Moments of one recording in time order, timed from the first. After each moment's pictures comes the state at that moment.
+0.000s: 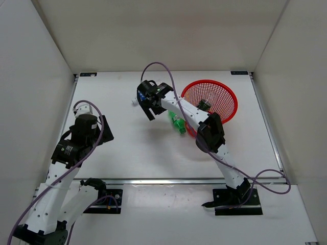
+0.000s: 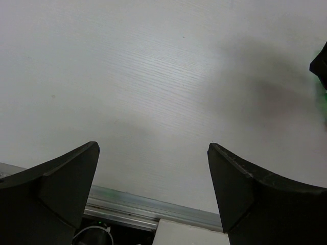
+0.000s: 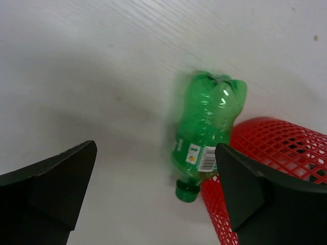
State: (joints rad) left arm -0.31 0.75 1.00 -1.00 -0.35 -0.50; right arm 0.80 2.35 2.34 -1.13 0.32 0.14
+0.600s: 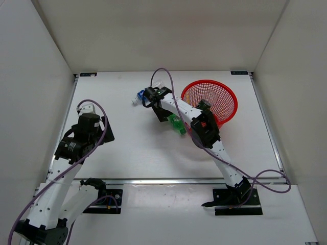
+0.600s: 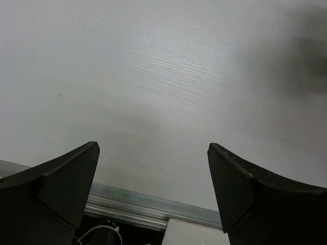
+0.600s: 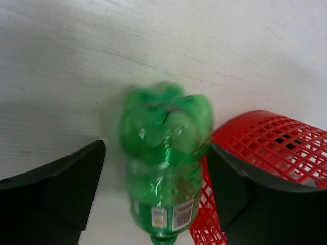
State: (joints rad) left arm -0.31 0.78 0.97 -0.99 -0.36 -0.46; right arm 0.74 2.53 2.34 -1.16 0.53 0.20
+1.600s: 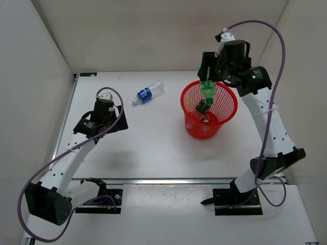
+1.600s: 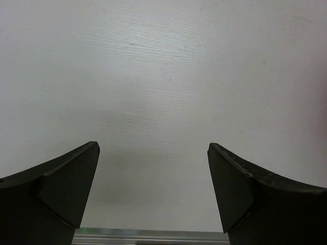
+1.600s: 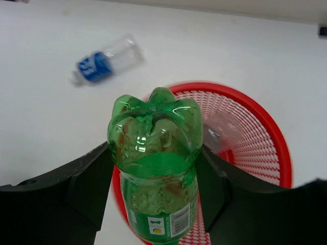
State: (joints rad) left arm -0.33 1.08 0.99 -0.74 -0.22 -0.44; right arm 0.42 1.59 2.08 -0.95 0.04 0.18
